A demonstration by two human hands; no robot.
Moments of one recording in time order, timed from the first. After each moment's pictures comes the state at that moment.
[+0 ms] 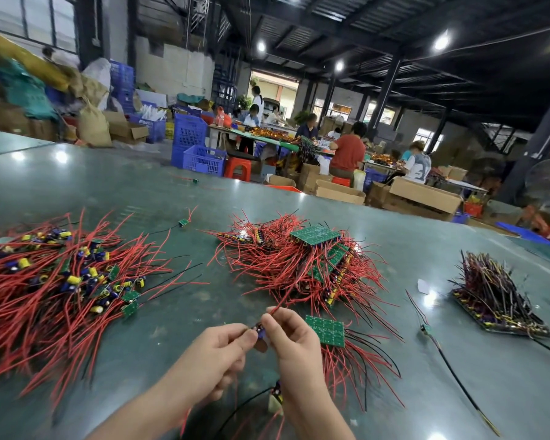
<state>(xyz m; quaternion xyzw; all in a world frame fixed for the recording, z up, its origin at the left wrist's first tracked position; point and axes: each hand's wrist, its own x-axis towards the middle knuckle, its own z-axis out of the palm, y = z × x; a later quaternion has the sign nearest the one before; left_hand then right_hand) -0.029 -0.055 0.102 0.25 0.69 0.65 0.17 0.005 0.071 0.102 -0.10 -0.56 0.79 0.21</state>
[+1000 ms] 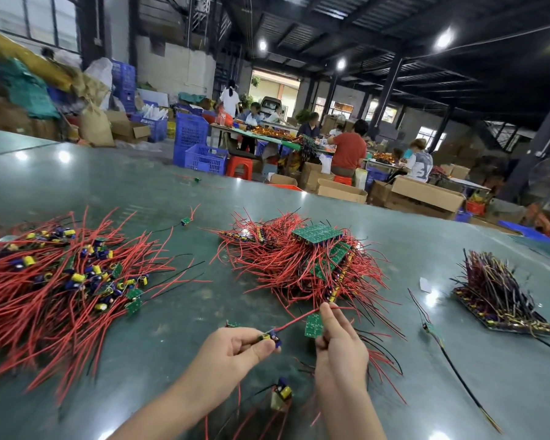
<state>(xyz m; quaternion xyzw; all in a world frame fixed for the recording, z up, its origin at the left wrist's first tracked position) -0.005 -0.041 0.118 0.26 0.68 0.67 0.14 0.004 0.114 0.106 -0.31 -0.40 0.80 0.32</state>
